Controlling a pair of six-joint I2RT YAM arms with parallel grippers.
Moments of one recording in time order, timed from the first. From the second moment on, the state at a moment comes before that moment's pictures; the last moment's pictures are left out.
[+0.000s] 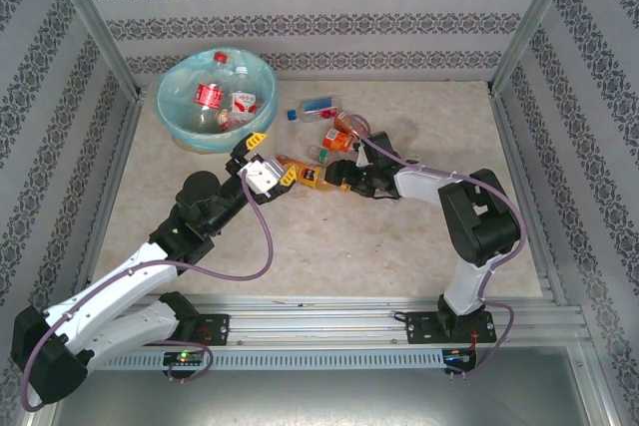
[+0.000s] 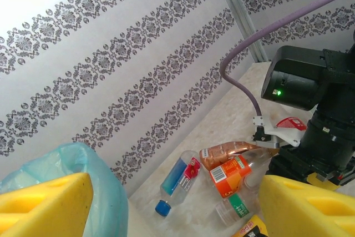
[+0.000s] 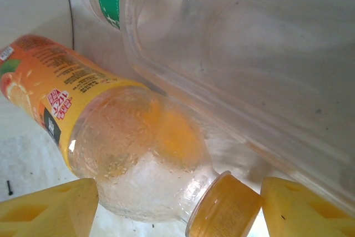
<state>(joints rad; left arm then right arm) -0.66 0.91 0.70 0.21 -0.05 0.56 0.41 1.81 1.00 -0.06 -0.43 0.71</state>
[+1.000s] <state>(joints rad) -0.66 0.92 0.70 0.21 -0.06 0.57 0.41 1.71 0.88 0.04 -0.53 0.83</state>
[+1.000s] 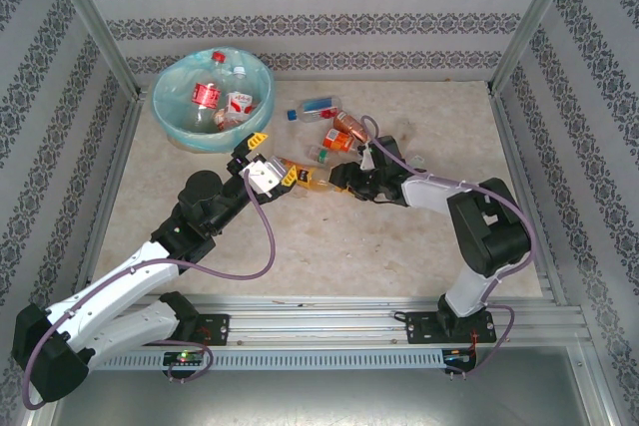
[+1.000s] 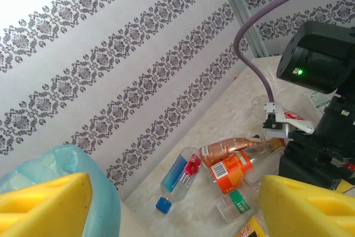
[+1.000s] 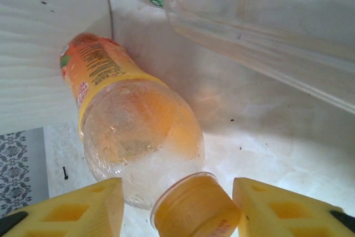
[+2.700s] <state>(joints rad) -0.97 1.45 0.93 0.04 -0.33 0.93 0.39 0.86 0.83 -0.62 -0.52 0.70</state>
